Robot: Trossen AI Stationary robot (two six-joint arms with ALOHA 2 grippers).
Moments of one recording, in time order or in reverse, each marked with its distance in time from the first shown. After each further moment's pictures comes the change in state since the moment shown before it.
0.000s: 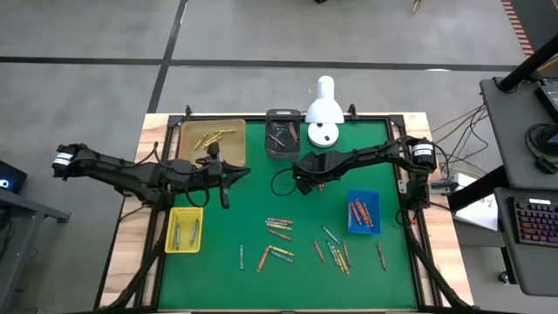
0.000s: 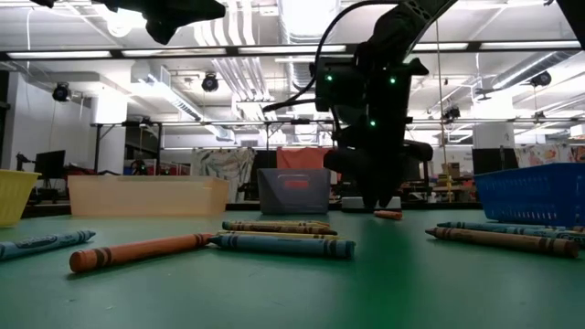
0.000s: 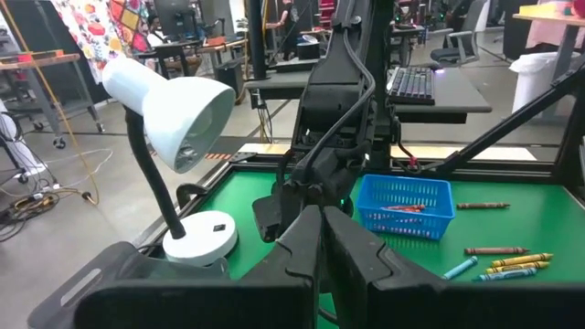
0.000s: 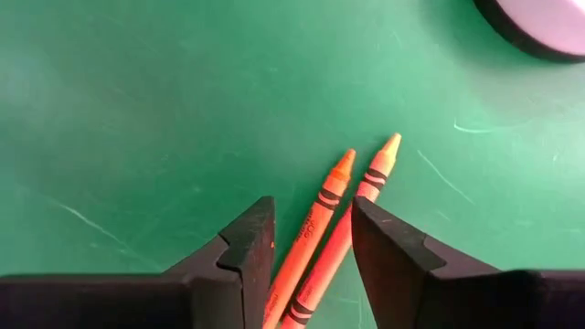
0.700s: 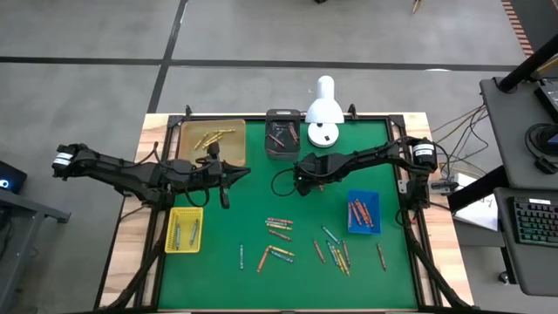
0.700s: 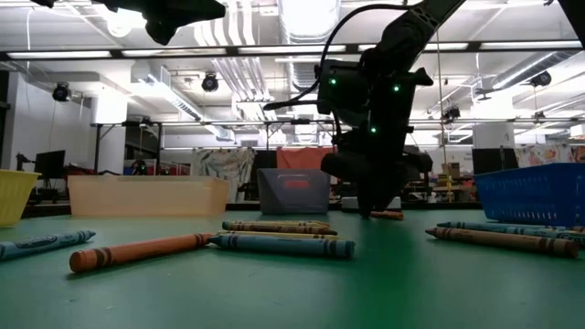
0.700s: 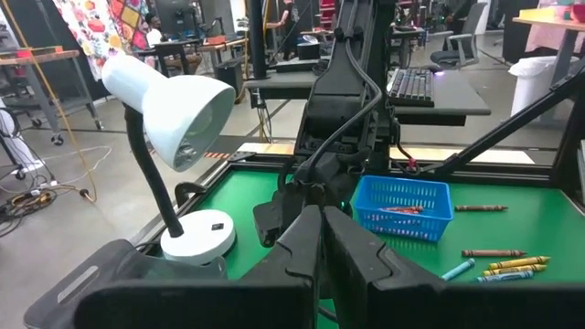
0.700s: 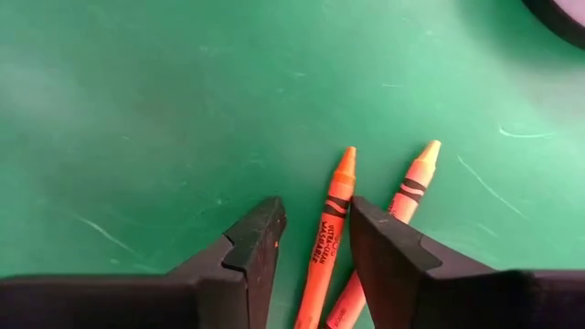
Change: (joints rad) left arm 0.000 0.000 0.000 0.000 0.000 -0.015; right arm 0.003 -0.001 -0.069 0.147 -0.024 0.005
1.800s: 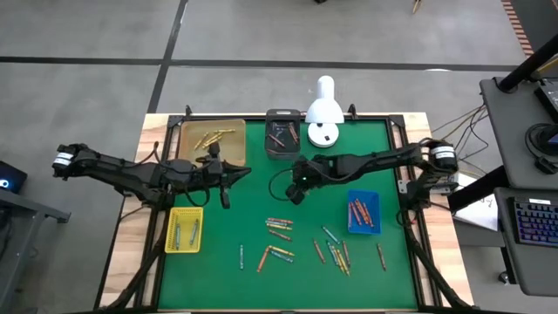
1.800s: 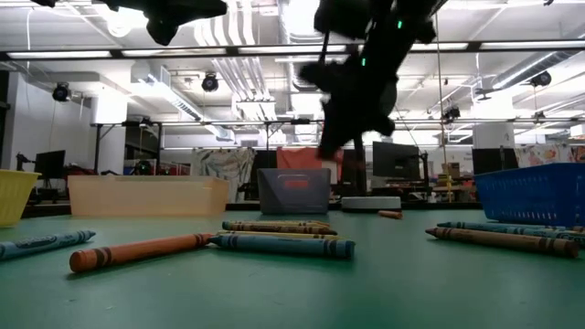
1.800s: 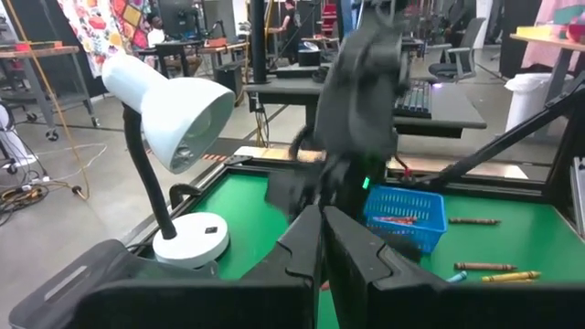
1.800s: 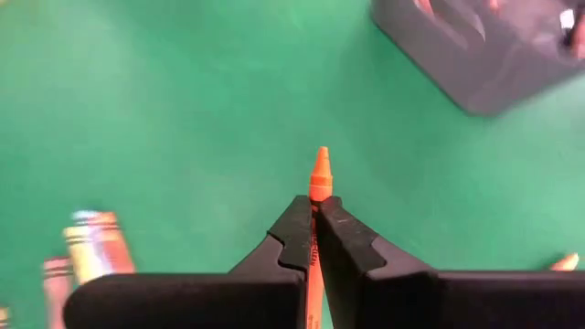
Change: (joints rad) left arm 0.000 0.007 0.000 0.024 0.000 -0.034; right arm 0.090 -0.171 0.043 0.175 -0.120 -0.212
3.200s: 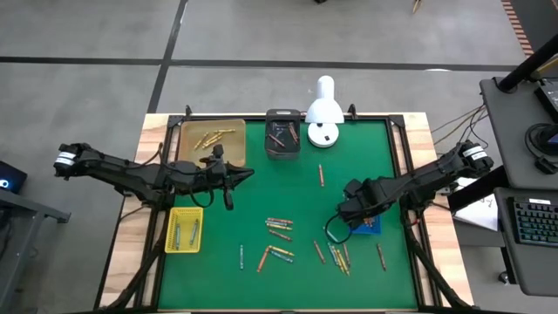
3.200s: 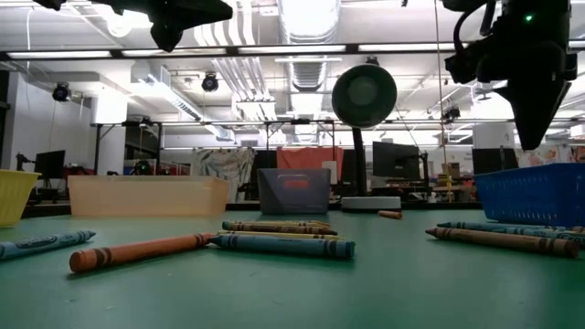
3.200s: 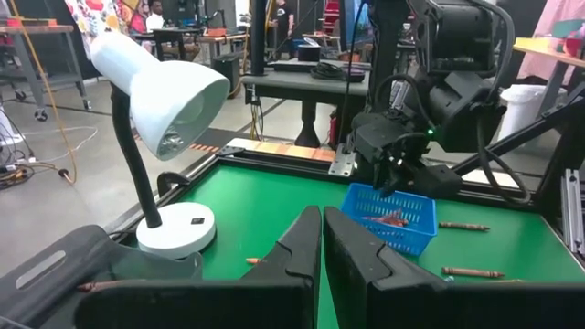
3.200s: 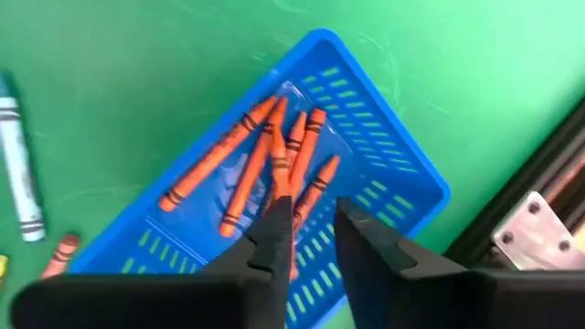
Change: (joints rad) left arm -0.001 0.048 0.000 0.034 0.003 -0.071; right arm 0.354 -0.277 -0.158 -0.842 -0.032 0.553
